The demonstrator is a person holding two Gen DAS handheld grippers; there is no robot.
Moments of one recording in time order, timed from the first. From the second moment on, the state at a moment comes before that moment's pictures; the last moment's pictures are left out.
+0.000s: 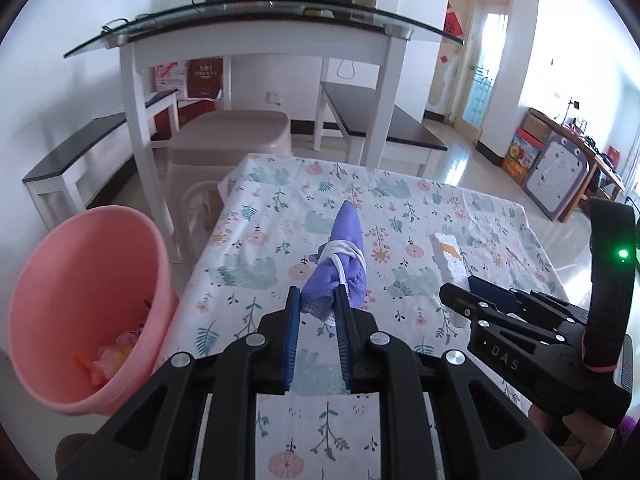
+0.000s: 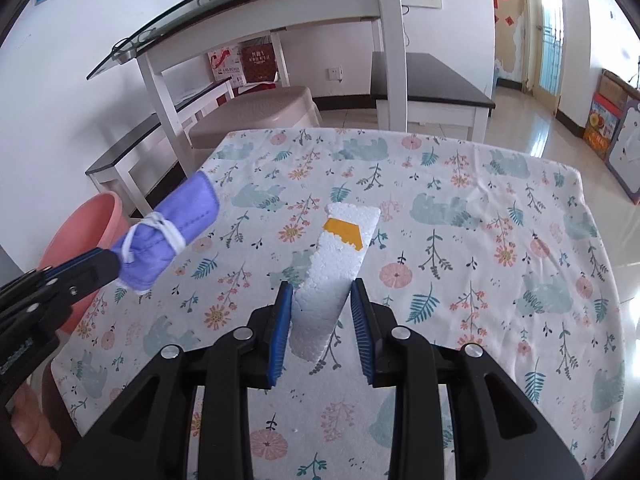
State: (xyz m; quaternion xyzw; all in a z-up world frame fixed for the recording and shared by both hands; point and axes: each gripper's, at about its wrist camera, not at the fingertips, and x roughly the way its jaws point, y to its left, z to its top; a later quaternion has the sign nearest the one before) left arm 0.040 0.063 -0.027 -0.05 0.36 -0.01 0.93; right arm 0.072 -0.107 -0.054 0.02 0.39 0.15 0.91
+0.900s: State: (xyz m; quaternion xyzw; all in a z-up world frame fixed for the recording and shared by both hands) left arm -0.017 0.078 0.005 -0.08 0.29 0.05 0.95; right arm 0.051 -0.100 -0.036 -0.02 0.33 0.13 0.93
